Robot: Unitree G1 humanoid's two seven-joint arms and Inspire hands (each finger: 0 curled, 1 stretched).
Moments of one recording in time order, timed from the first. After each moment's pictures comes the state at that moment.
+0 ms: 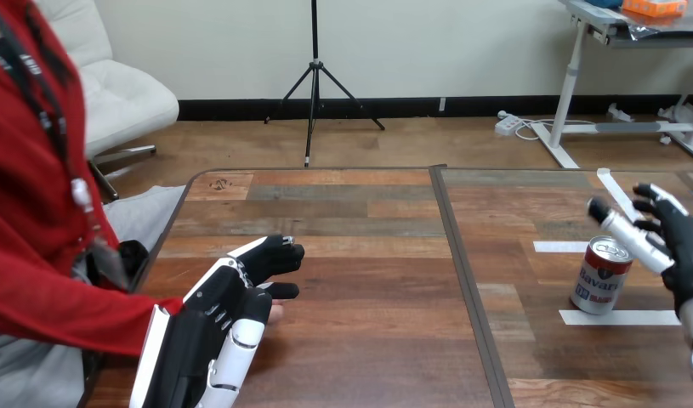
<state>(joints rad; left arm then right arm) 0.47 0.12 -0.16 -0.08 -0.09 -0.72 -0.09 -0.50 -0.52 -0.13 1.17 -0.16 -0.39 -0.07</state>
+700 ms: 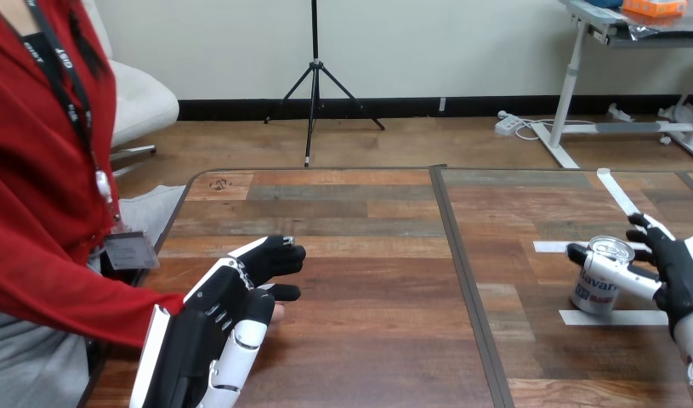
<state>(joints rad) 0.47 0.12 -0.16 -0.08 -0.09 -0.72 -0.10 -0.50 -0.52 -0.10 1.23 -0.18 -0.35 -0.06</state>
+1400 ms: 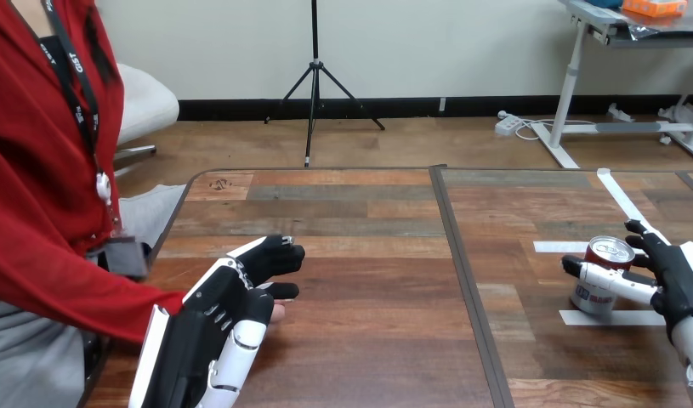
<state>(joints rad) 0.47 0.12 -0.16 -0.08 -0.10 -0.72 -0.10 -0.50 -0.52 -0.08 1.23 -0.18 -0.33 -0.05</state>
